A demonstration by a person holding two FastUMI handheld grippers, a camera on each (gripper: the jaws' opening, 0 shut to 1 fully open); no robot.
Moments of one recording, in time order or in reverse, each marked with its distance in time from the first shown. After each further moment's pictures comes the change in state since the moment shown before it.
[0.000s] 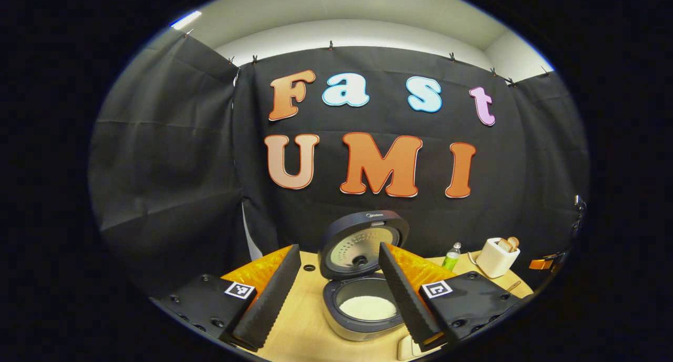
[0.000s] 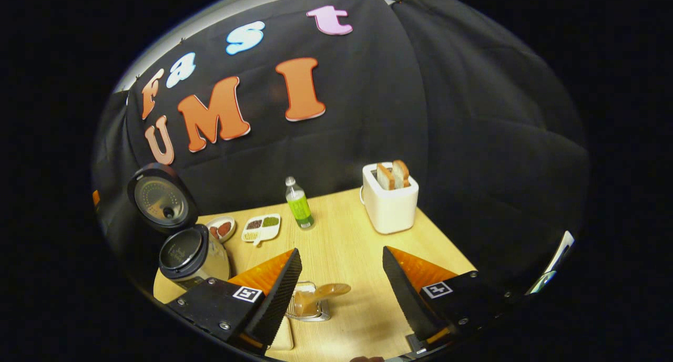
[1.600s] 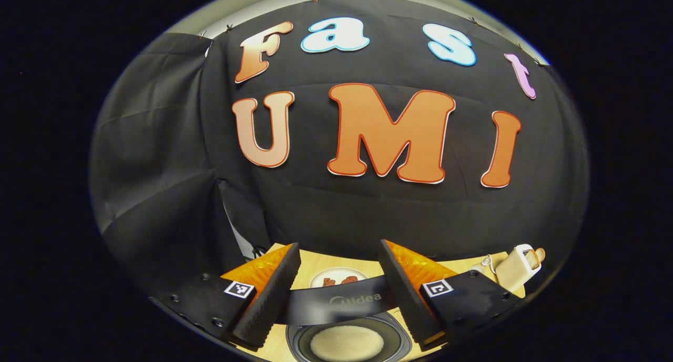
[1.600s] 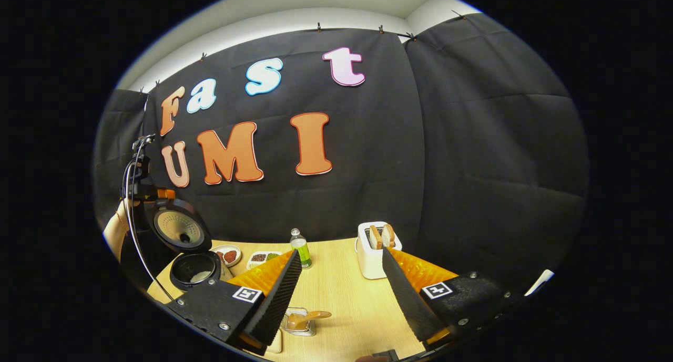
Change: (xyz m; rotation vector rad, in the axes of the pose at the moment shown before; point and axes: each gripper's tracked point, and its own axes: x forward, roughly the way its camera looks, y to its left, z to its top) left arm 0.240 -0.057 -0.027 0.003 0.229 0.060; right arm -0.054 -0.017 0.090 -0.069 -0.182 0.041
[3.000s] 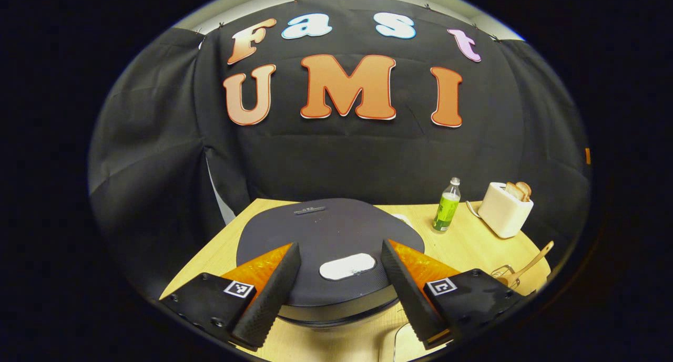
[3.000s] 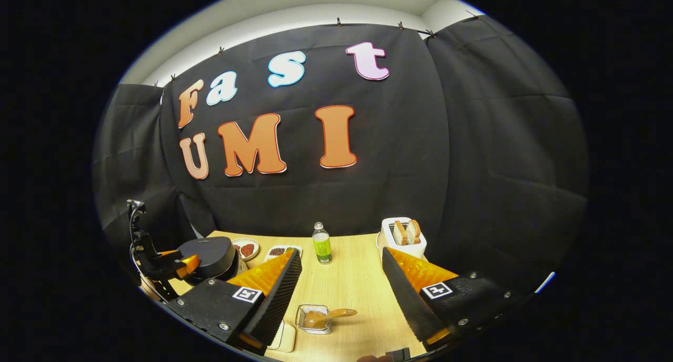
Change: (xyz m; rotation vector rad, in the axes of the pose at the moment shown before) left arm -0.114 -0.038 -0.228 0.083 0.040 -0.099; right arm 0.009 0.040 -0.022 -0.023 0.028 0.109
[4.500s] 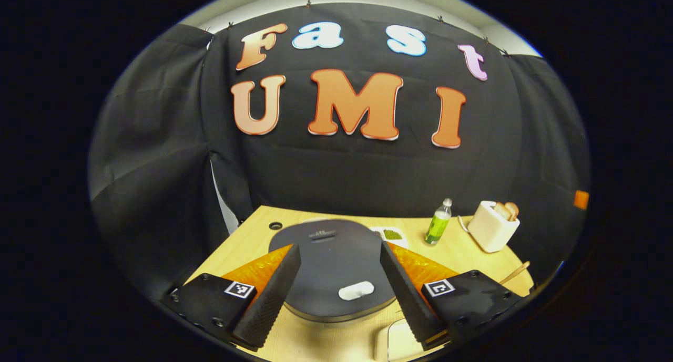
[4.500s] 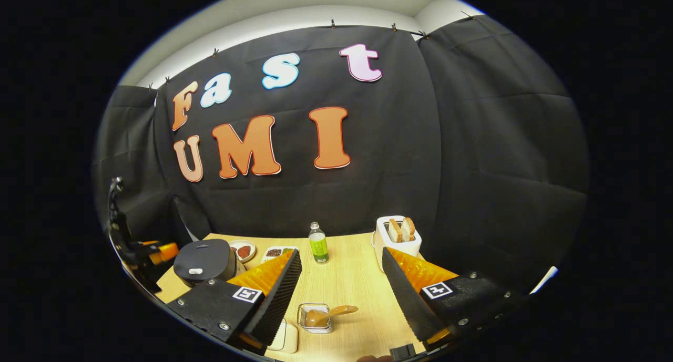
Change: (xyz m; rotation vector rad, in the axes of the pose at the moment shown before) left arm -0.058 0.028 0.097 -0.066 -0.067 -0.019; right arm -0.006 0.002 0.000 0.006 -0.017 -0.048
